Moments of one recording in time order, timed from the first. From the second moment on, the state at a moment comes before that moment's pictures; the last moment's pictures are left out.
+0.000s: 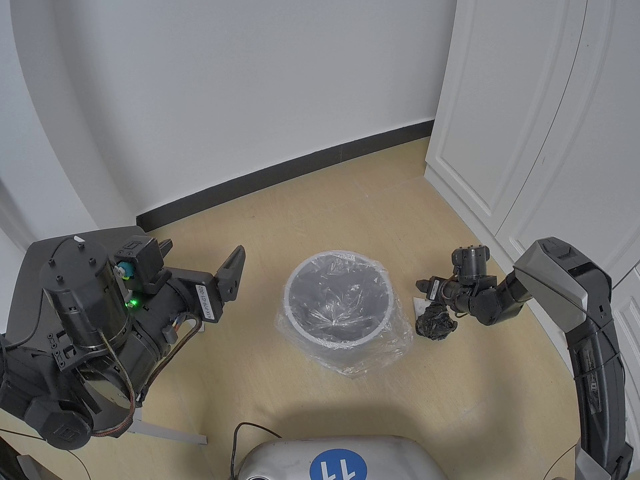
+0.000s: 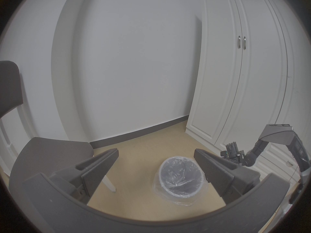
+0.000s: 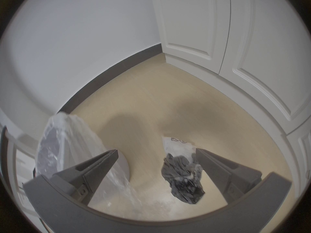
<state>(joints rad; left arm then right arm) -0.66 1.60 -0.43 -1.14 0.46 -0.05 0.19 2.63 -1.47 -0.61 -0.10 0.36</state>
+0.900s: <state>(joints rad) -0.65 1.64 -0.41 -1.14 0.46 -0.05 0.16 2.87 -1.84 -0.34 -0.11 0.47</state>
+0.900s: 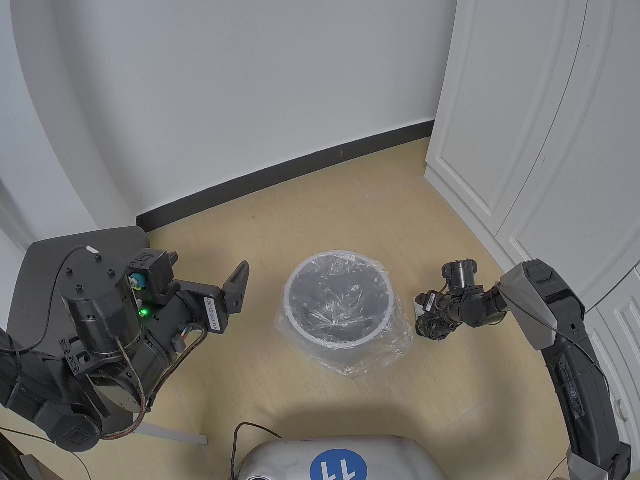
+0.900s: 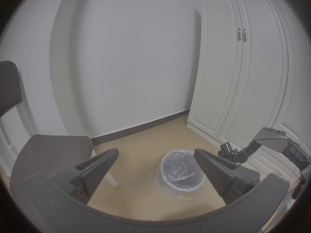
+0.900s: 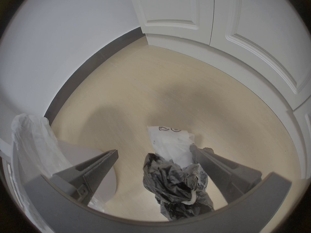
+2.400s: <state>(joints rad) -0.66 1.66 -0.41 -1.19 0.46 -0.05 0.16 2.88 -1.90 -0.22 -0.11 0.46</state>
